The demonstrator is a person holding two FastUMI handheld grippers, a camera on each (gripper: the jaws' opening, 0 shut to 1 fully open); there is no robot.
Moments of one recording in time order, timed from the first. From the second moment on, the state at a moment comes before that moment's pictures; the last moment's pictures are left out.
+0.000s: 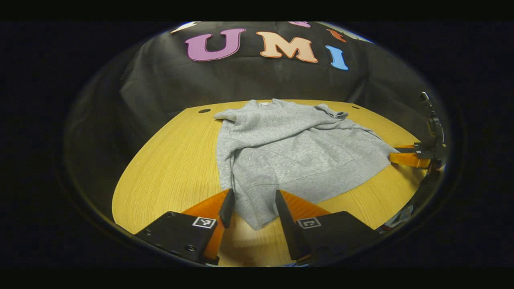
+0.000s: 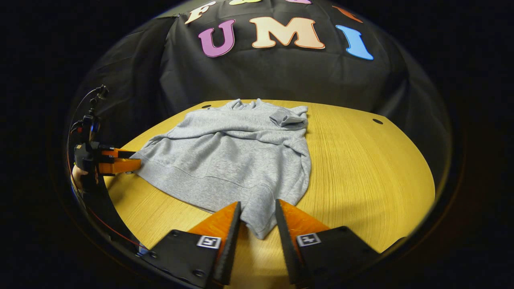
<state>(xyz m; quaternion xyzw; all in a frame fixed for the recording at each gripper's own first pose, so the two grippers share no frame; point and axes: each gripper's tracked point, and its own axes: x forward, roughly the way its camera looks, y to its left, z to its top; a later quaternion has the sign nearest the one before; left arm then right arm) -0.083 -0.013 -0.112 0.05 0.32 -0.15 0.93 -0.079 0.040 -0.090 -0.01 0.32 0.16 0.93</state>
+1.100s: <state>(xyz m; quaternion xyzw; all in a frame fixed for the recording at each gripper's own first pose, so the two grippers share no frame) -0.072 -0.030 -0.076 -0.01 0.28 -0.15 0.95 -0.074 0.062 -0.058 0.01 0.29 0.17 0.94</state>
